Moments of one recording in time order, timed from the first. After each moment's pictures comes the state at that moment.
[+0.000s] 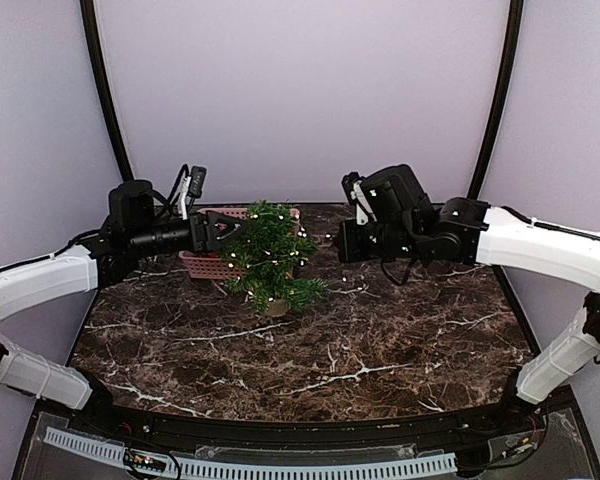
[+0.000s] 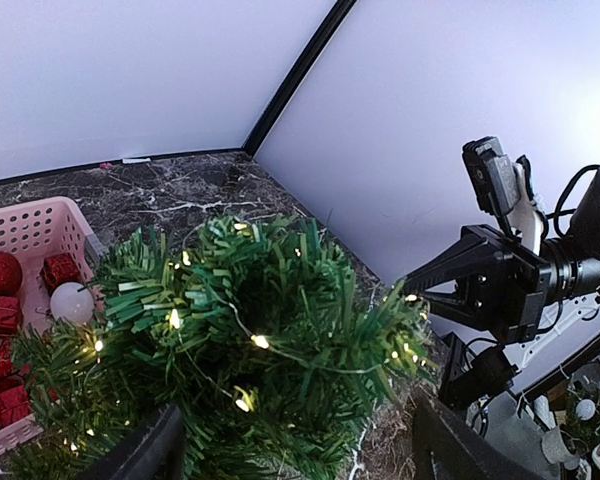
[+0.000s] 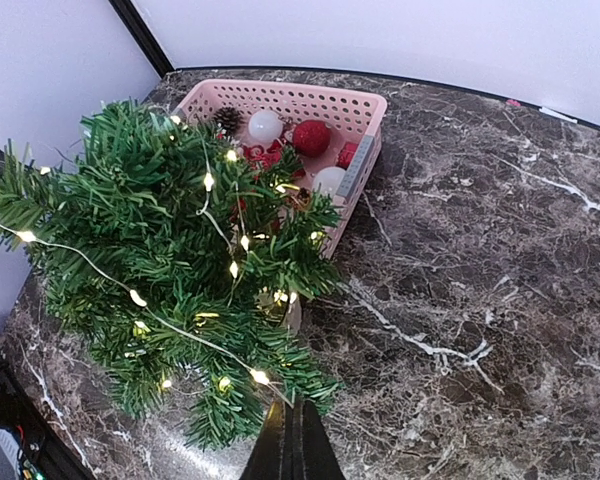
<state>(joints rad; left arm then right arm) -0.50 1.23 0.84 0.19 0.56 -0.46 0.98 1.47 1.32 -0.47 0.26 0.50</state>
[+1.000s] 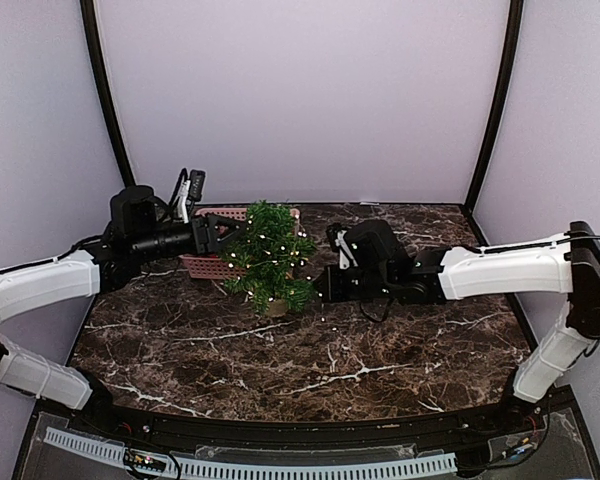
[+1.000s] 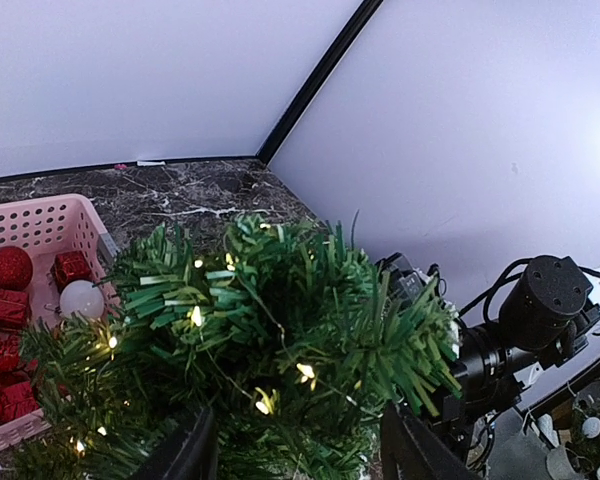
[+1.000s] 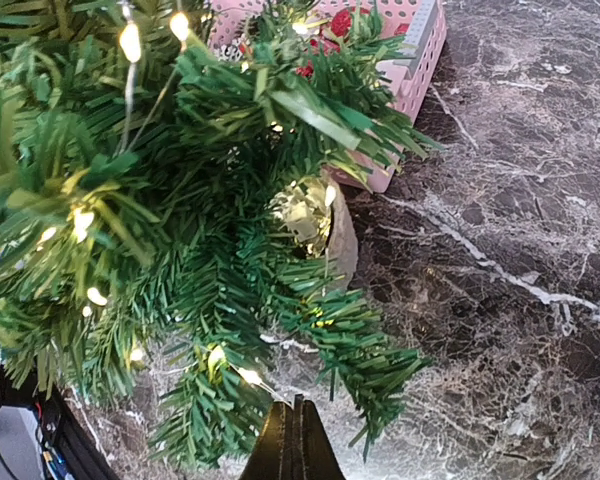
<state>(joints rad) -0.52 1.25 0.81 0.25 0.50 -0.49 0.97 1.60 1.04 -0.09 0.06 0.63</state>
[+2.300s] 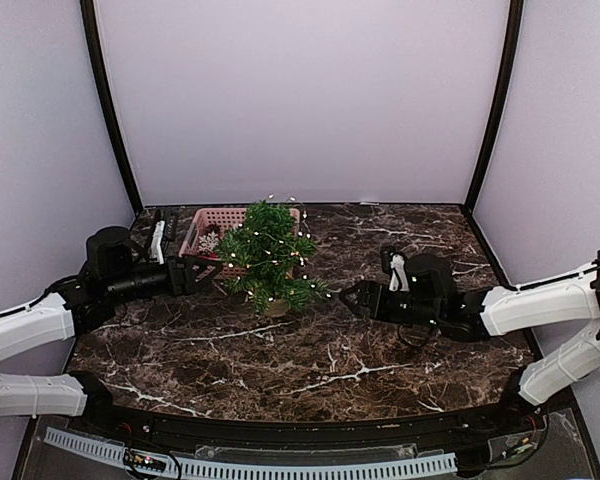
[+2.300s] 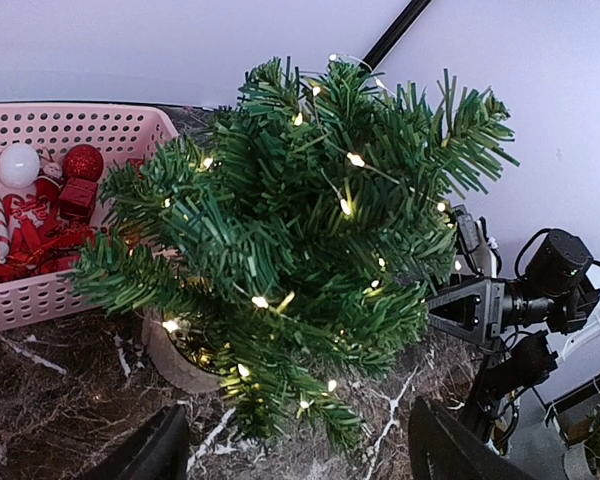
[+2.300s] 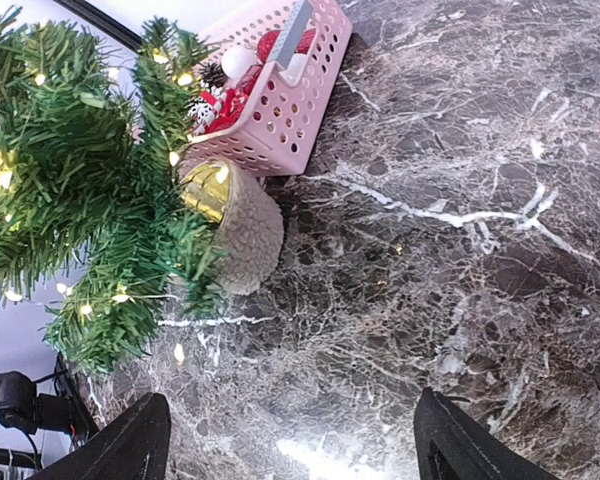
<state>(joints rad) -0.52 0.94 0.53 0.12 0.38 -0.50 0.88 1.36 0.57 0.29 0.01 0.77</state>
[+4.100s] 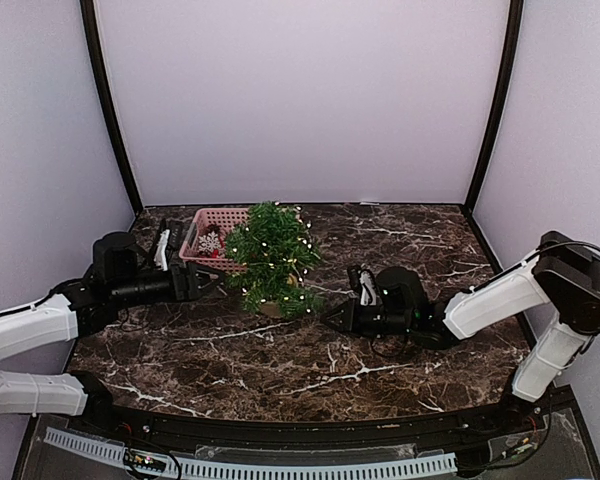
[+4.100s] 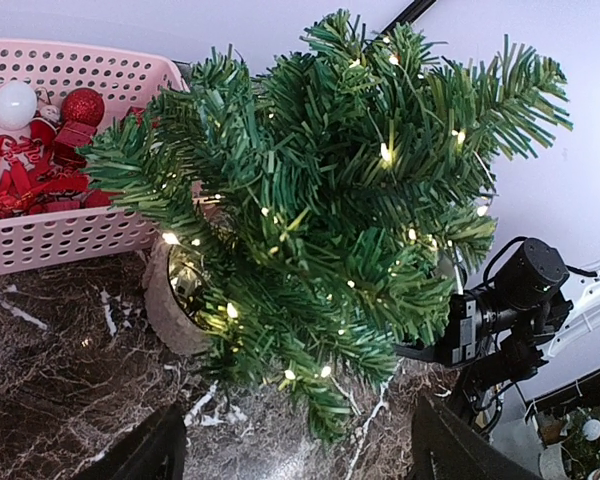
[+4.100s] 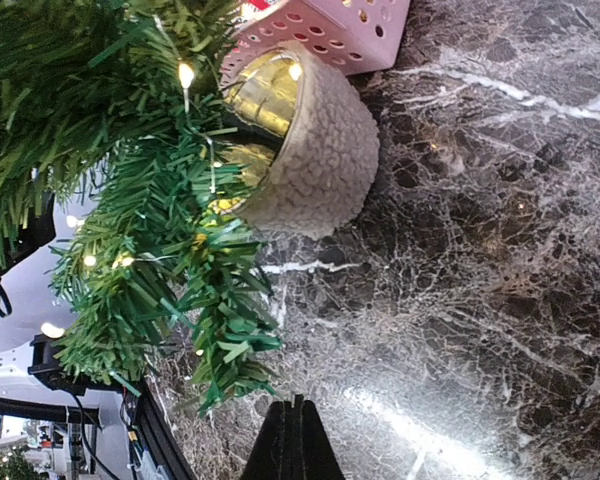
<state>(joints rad) -0.52 0.95 0.49 0.12 0.41 -0.57 0.92 1.64 0.61 0.55 -0.20 0.91</state>
